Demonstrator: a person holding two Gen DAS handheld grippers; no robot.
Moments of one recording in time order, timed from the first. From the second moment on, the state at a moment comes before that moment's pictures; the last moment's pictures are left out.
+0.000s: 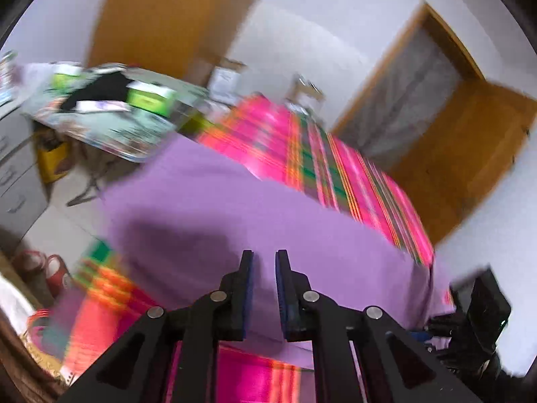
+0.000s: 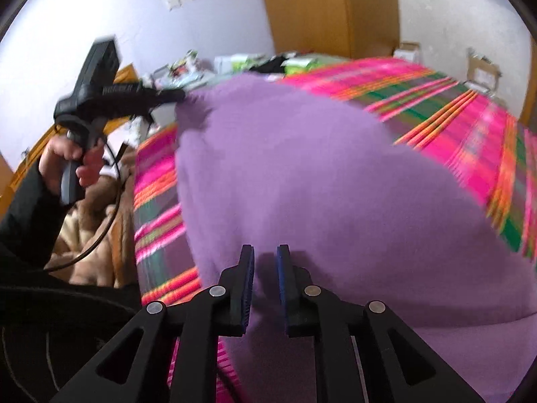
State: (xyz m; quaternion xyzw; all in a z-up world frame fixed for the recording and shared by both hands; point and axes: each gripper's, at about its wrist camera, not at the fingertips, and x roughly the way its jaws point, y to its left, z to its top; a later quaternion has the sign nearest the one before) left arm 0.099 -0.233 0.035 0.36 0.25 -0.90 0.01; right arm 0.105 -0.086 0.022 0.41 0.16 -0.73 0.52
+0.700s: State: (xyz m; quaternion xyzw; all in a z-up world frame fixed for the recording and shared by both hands) left arm 0.049 -0.128 0.037 0.40 0.17 -0.90 -0.07; right arm 0.063 0.050 0.064 0.40 -0.01 -0.87 0.30
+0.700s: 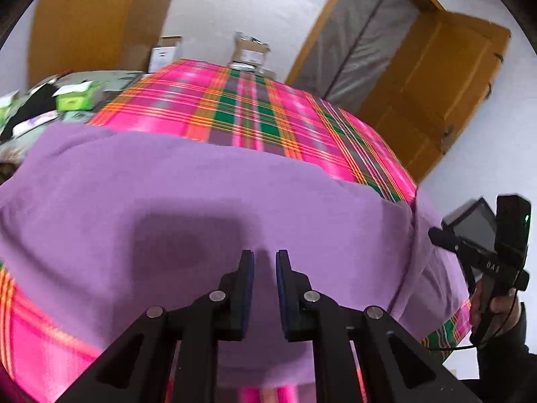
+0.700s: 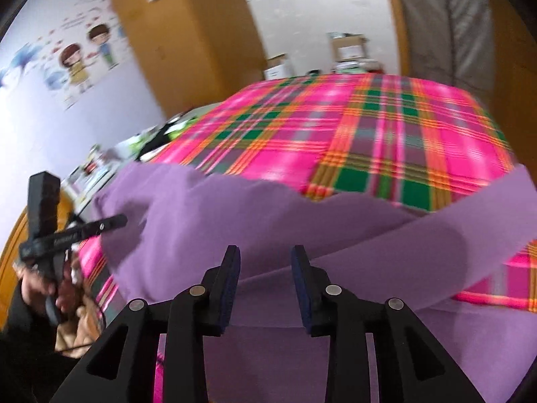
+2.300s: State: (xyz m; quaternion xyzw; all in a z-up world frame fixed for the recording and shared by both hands) left arm 0.035 0.054 0.049 0.39 0.03 -0.86 -0.33; right arm 0.026 0.156 0.075 0.39 -0.11 -0.91 0.10
